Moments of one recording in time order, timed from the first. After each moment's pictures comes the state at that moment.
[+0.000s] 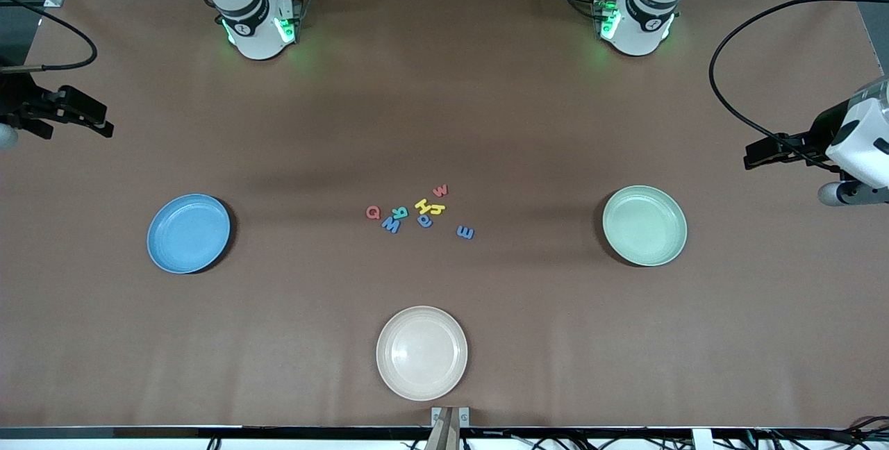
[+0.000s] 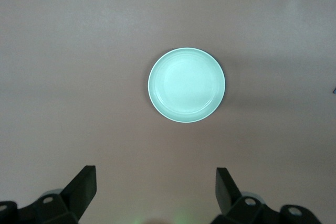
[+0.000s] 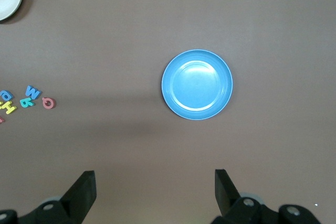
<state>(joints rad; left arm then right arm) -0.01 0.20 -0.06 -1.39 0.01 1.46 -0.11 -0.01 -0.03 -0.03 -1.60 0.02 1.55 -0.05</state>
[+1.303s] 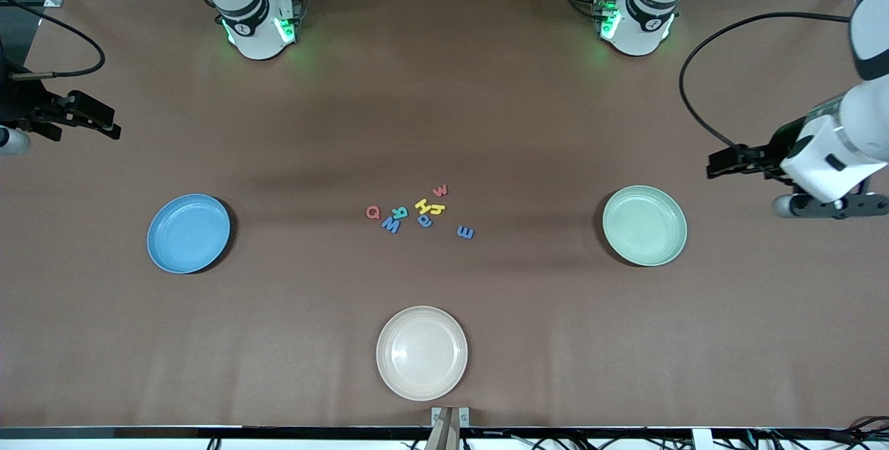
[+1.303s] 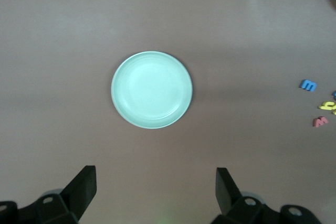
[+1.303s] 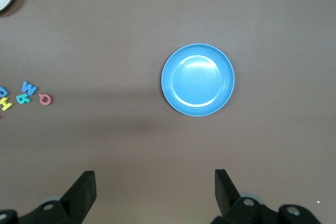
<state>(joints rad) -0.08 0.25 -0.07 -1.39 -0.07 1.52 -0.12 -0.01 -0.03 -0.04 -1.63 0.02 1.56 -0.05</state>
